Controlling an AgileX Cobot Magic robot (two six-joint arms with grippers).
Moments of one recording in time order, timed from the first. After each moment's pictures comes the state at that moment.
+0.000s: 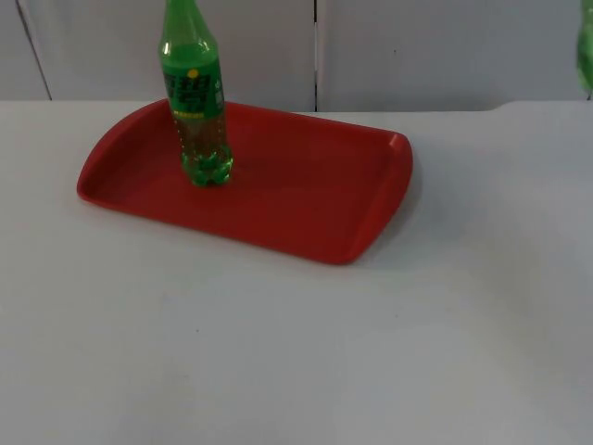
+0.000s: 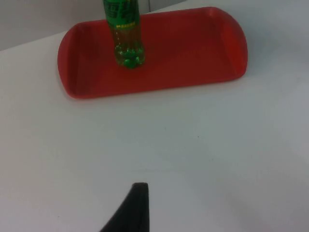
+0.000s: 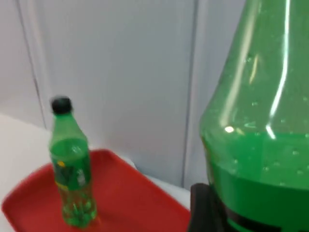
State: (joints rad) right arm 0.55 1.23 -0.82 0.55 -0.21 -0.61; left arm -0.44 0.00 -0.50 0.00 1.07 0.03
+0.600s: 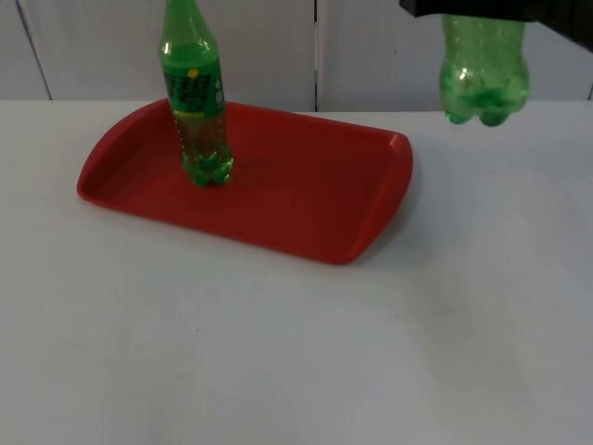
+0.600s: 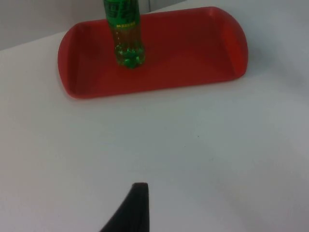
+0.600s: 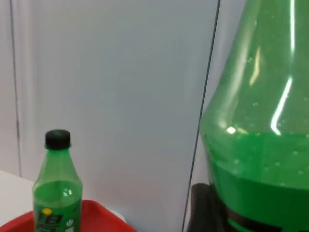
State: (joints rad) right arm 0.73 1.61 -0.81 0.49 -0.84 -0.52; left arm -0.44 0.00 -0.50 0.00 1.07 0.03
